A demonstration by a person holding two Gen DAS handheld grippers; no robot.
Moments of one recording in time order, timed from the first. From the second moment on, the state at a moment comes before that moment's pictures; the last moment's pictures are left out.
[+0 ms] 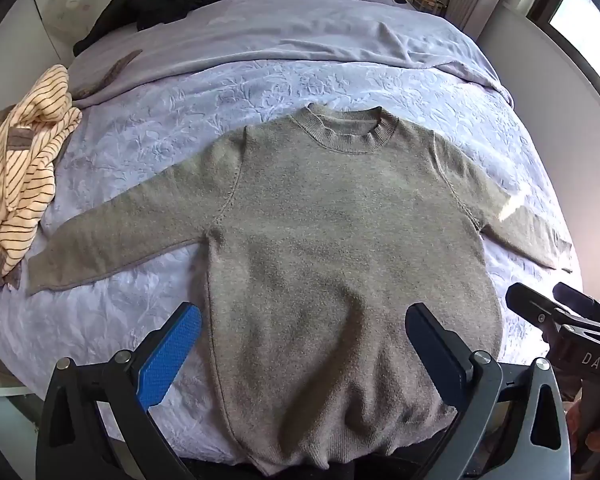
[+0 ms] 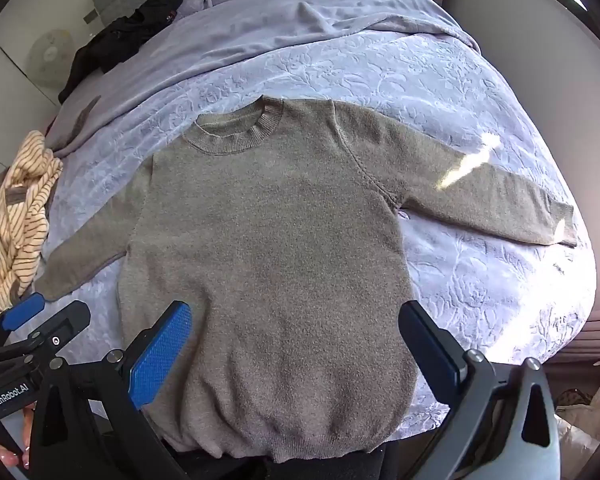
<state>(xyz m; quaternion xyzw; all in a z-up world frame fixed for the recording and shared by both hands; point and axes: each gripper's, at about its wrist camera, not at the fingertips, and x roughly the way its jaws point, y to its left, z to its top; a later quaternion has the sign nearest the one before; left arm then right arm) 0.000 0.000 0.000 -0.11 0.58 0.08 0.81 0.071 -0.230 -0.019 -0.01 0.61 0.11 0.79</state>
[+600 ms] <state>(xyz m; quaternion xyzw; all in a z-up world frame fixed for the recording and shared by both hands) 0.002 0.002 -0.007 -0.11 0.58 0.08 0.81 0.076 -0.234 -0.021 -0.01 0.61 0.10 0.79</state>
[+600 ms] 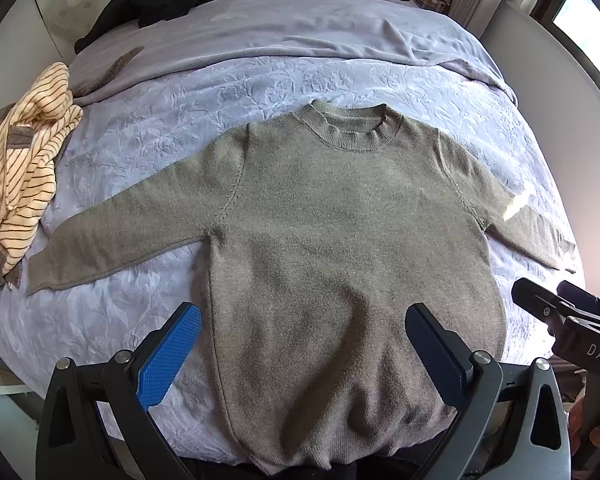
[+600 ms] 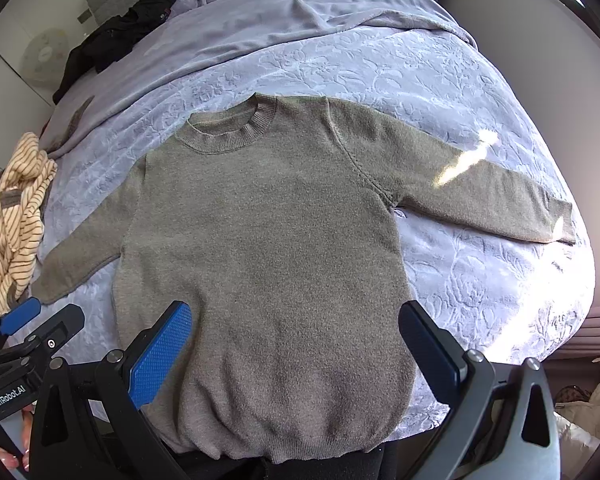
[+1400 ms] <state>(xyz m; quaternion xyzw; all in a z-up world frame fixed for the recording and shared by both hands) 0.008 -0.031 -0.017 -0.14 0.59 0.11 0.79 0.099 -0.258 -0.037 -0.03 0.62 0.14 0.77</state>
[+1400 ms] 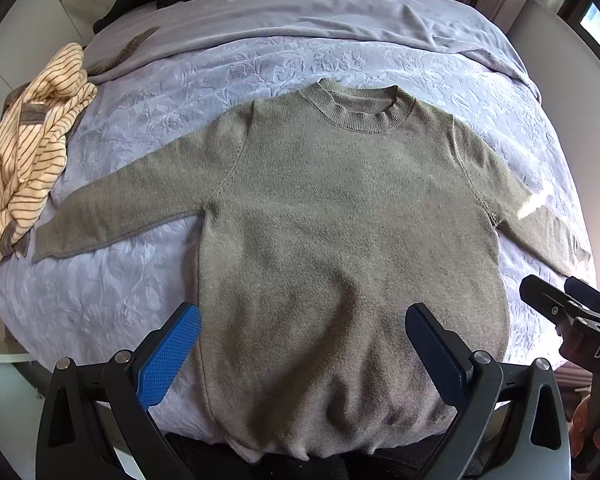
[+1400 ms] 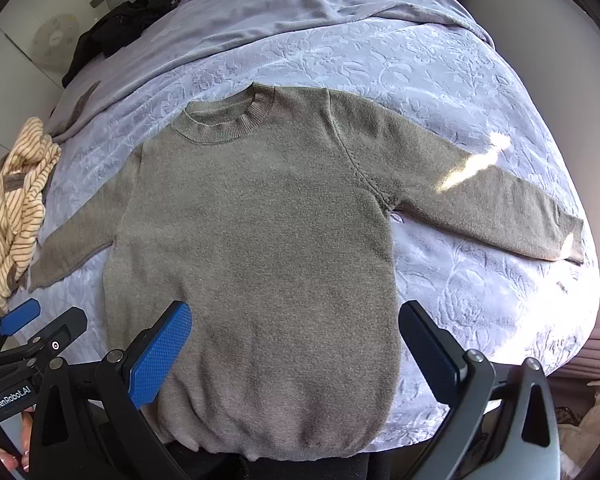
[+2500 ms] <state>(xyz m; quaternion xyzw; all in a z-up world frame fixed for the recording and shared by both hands) -0.003 -0.026 -0.044 -0.14 0.60 0.15 0.77 0.114 -0.256 -0.059 -0.04 0.64 0.17 0.75</state>
